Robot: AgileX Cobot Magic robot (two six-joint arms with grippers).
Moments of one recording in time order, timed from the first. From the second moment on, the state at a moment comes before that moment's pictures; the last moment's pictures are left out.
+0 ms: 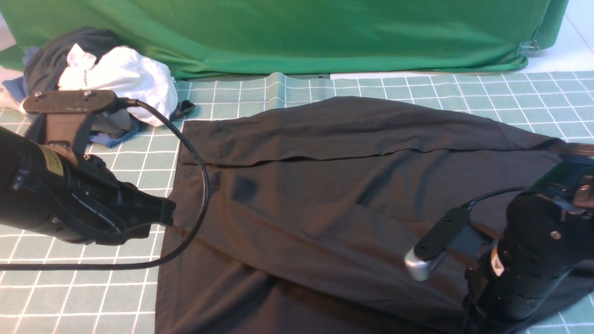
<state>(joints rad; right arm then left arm) 0.64 1.53 -0.79 0.04 0.89 -0.13 -0.29 1.14 -0.89 -0.06 0.93 -0.17</state>
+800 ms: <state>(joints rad) 0.64 1.46 -0.67 0.09 1.06 -0.03 -0.25 1.14 -0.89 -0.05 0.92 -0.19</state>
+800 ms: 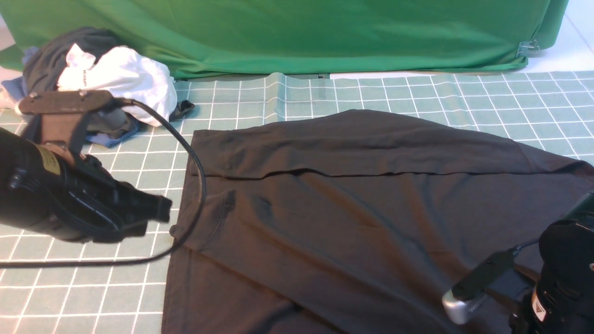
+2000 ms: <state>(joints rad) 0.64 0.92 -0.77 0.15 0.97 0.03 -0.10 2.10 -1.52 -0.13 0.75 -0.10</state>
